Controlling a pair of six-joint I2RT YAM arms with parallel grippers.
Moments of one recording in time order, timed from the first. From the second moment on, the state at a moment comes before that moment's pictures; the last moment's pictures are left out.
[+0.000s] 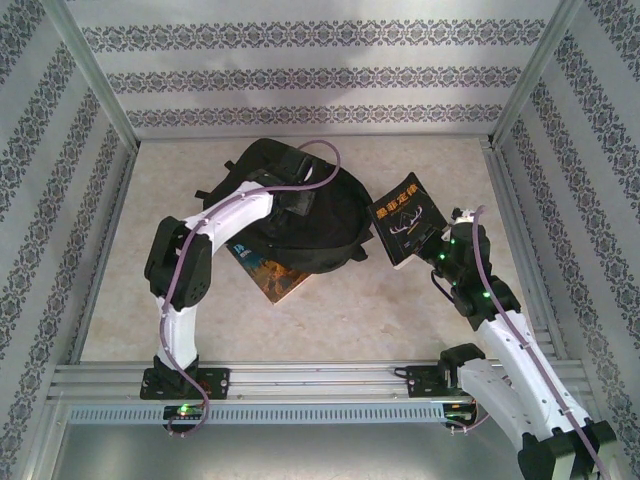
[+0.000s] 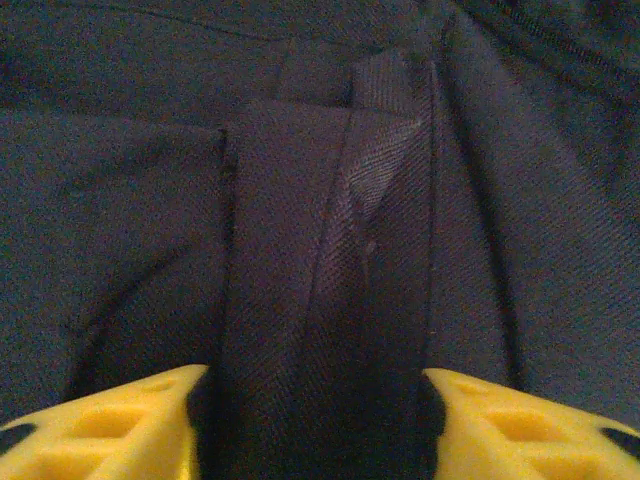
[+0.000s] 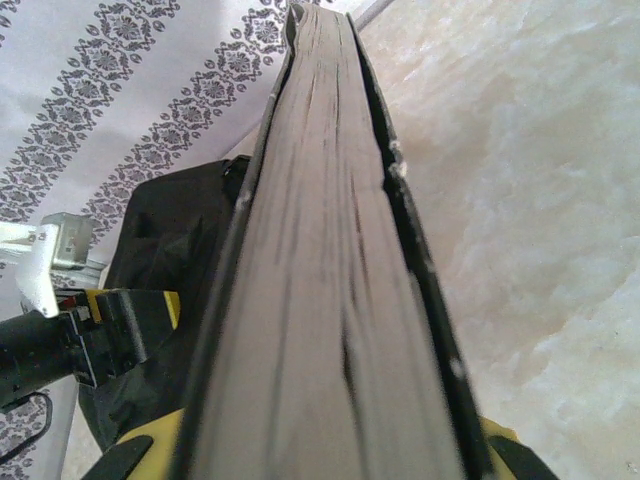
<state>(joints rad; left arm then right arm) -0.51 1.99 1.64 -0.63 -0.22 -0.09 0.24 0.74 0.62 -0.34 -0.08 0.83</state>
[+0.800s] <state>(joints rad) -0.37 1.75 1.62 -0.64 -0.03 -0.19 0.22 0.82 0.69 -0.37 -0.17 0.80</state>
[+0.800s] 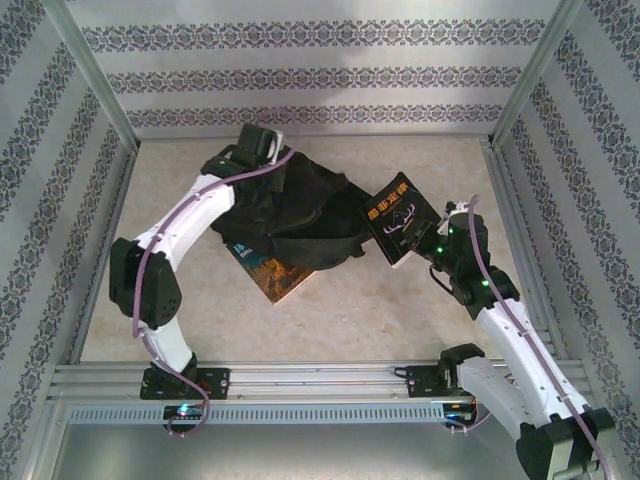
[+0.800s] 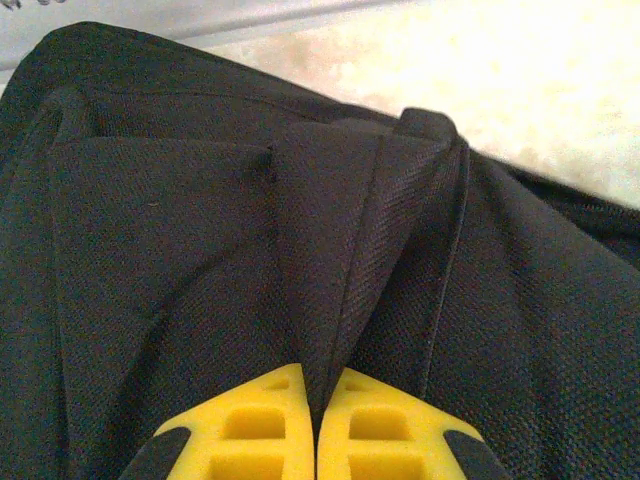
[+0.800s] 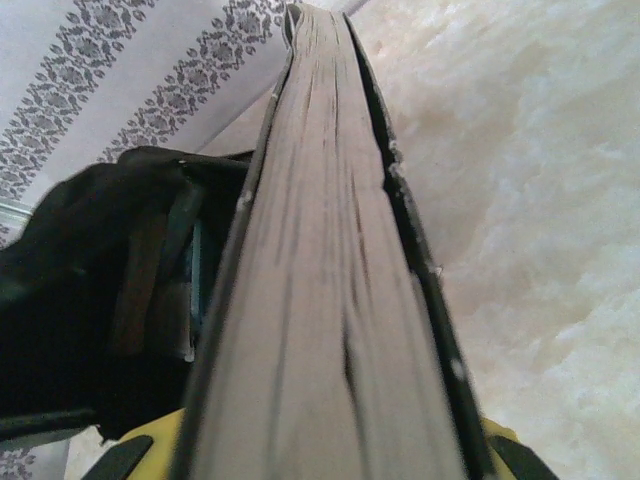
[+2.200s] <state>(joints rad) -0.49 1.70 1.82 -0.76 0.22 -0.27 0.35 1.22 0.76 0.26 -0.54 1.31</state>
